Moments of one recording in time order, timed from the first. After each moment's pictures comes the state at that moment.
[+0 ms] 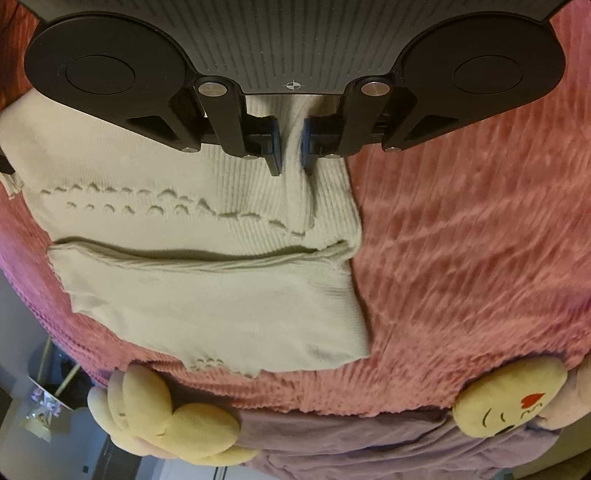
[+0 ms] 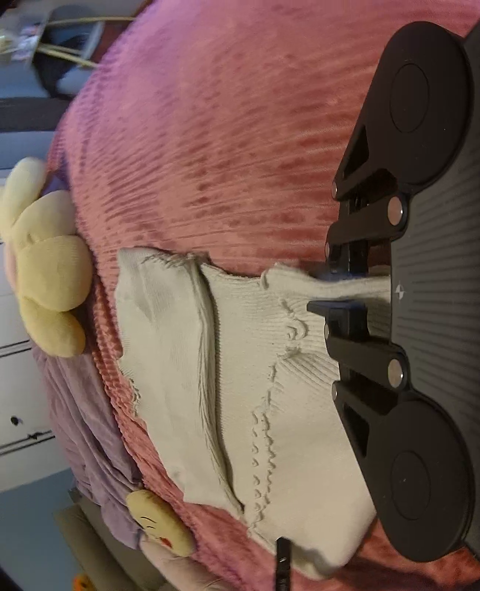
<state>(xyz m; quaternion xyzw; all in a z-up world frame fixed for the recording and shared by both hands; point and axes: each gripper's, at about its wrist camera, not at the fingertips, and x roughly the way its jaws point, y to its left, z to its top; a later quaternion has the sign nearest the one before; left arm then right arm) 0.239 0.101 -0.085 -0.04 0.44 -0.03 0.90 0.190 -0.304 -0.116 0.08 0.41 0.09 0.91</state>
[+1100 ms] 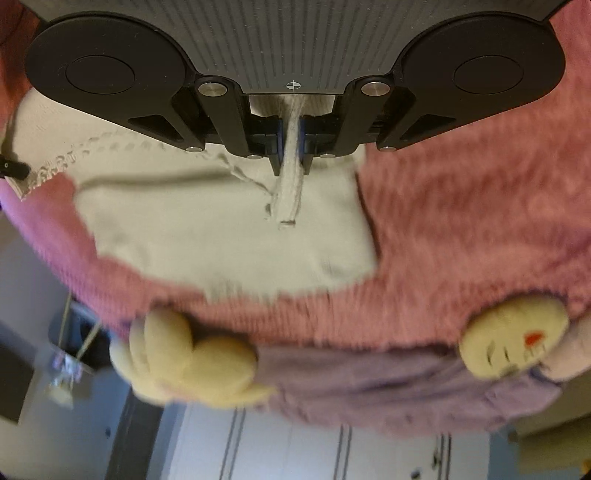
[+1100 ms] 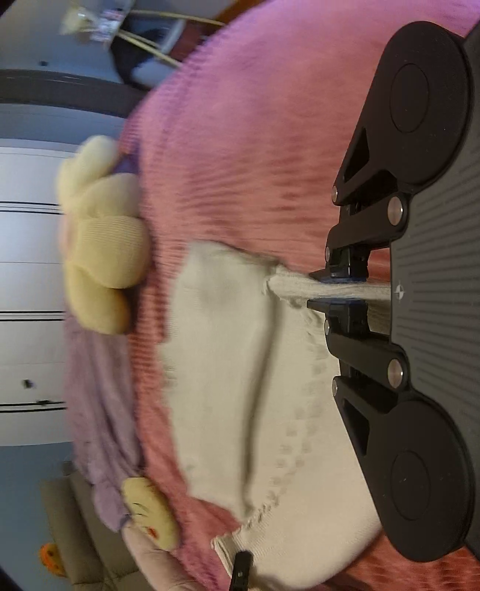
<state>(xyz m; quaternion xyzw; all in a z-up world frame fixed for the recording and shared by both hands) 0.246 0.110 -0.030 -0.04 0.35 -0.05 0.94 0.200 -0.293 -0.075 -0.01 0.33 0.09 0.94</state>
